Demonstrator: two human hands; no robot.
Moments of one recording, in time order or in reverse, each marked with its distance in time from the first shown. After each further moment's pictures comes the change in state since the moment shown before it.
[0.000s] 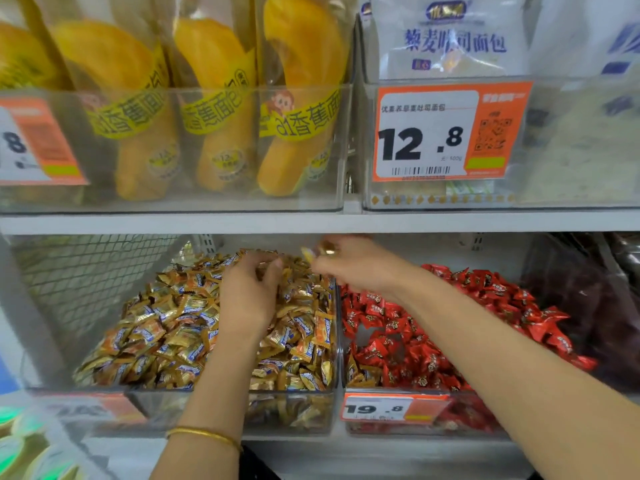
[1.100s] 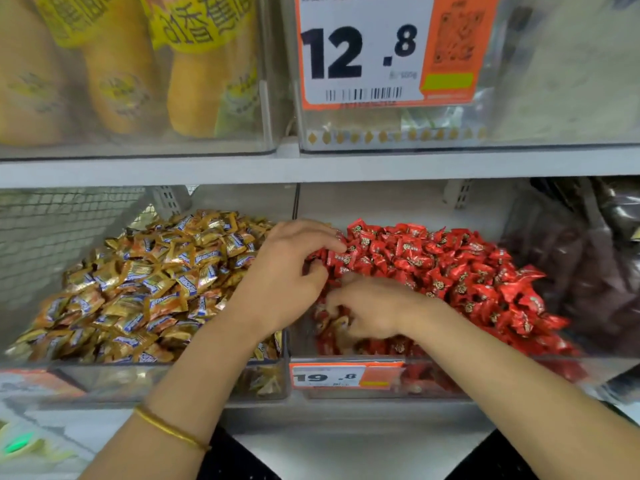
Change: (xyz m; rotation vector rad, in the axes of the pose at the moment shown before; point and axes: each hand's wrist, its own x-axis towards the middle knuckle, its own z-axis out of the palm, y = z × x) left_hand -0.033 0.037 0.050 0.103 -0.357 0.539; right_hand -0.032 0.105 0.011 -0.751 -0.349 -0.038
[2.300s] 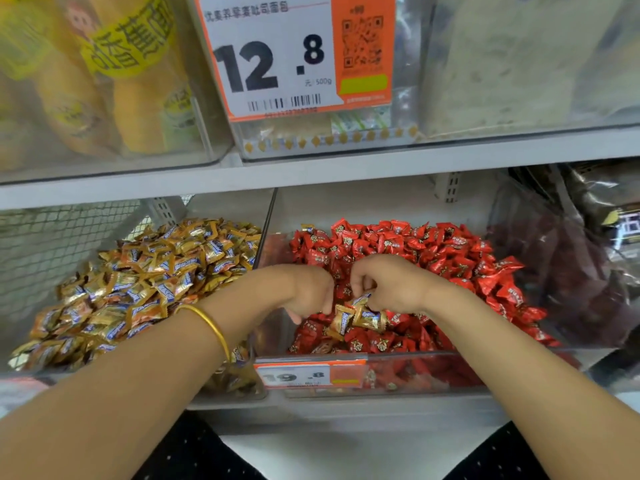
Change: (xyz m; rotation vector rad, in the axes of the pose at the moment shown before) left_hand 0.048 0.031 0.042 0.436 -1.068 -0.476; right_hand -0.027 0.053 -0.006 0.392 0.172 0.081
